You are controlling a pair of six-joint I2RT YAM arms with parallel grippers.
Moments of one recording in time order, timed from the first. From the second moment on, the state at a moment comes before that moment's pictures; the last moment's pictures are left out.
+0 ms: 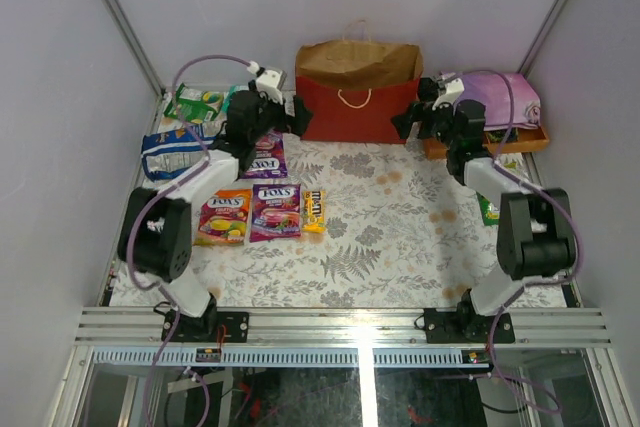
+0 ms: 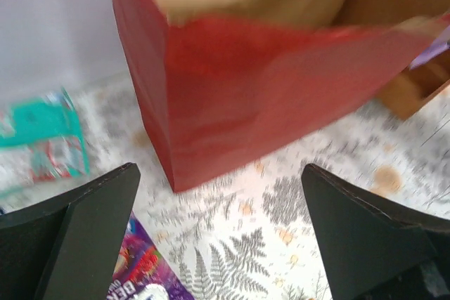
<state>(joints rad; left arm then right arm) -0.30 1.74 1.14 0.37 0.25 -0.10 0.10 1.73 1.01 0.48 -0.43 0.16</state>
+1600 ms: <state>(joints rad) -0.31 2.26 2.39 -0.26 -0.12 -0.07 0.04 2.20 2.32 -0.49 -0.27 0.23</state>
